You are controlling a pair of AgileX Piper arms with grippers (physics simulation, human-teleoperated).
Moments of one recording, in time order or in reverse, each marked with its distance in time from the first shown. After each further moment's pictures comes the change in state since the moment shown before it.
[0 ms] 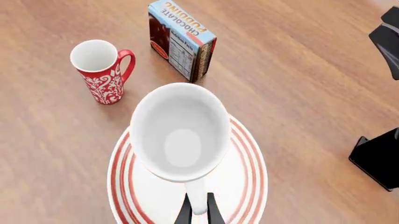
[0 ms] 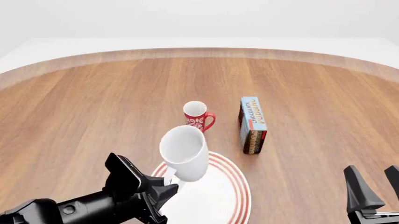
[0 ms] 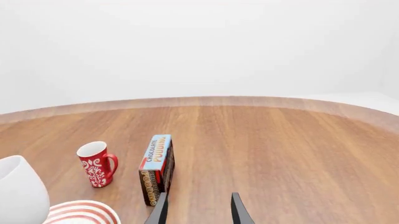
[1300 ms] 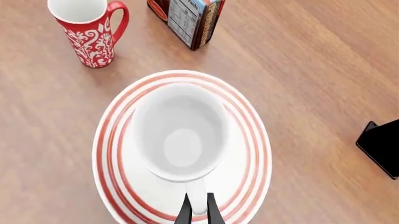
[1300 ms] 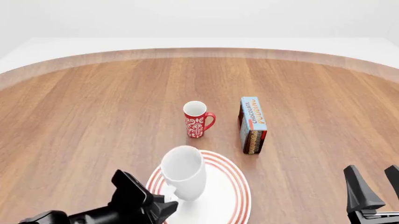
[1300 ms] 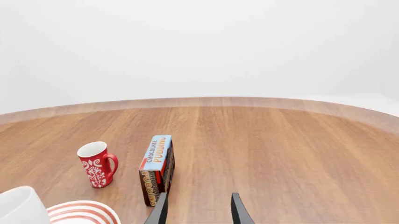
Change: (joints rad) left arm -0.028 0.115 0.087 -0.106 -0.086; right arm 0.001 0.000 -0.001 -0.002 -0.002
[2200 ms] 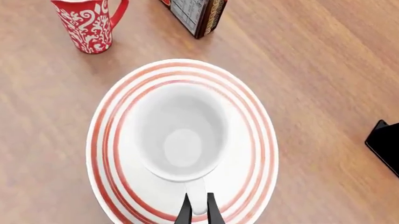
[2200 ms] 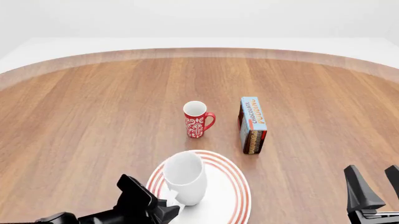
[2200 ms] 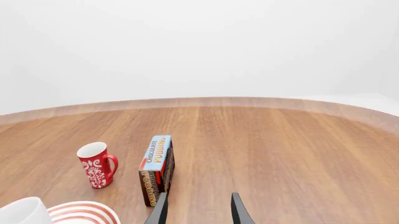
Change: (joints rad) left arm -0.003 0.104 0.018 -0.086 -0.034; right arm -0.002 0.000 0.000 -0.001 0.003
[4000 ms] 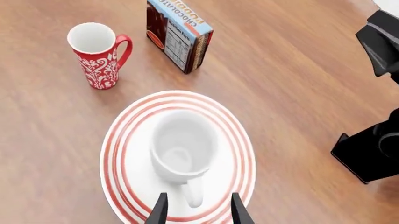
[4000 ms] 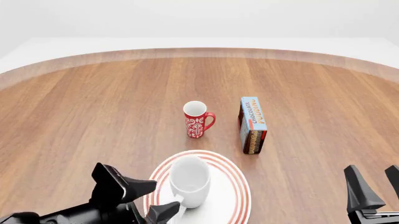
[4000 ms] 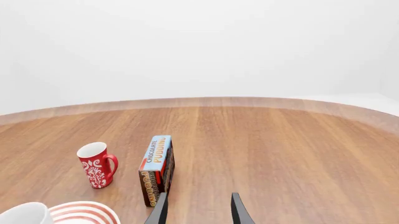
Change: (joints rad) left arm 0.003 -0.332 -0.040 0.236 0.027; right arm 0.000 0.000 0.000 0.000 0.000
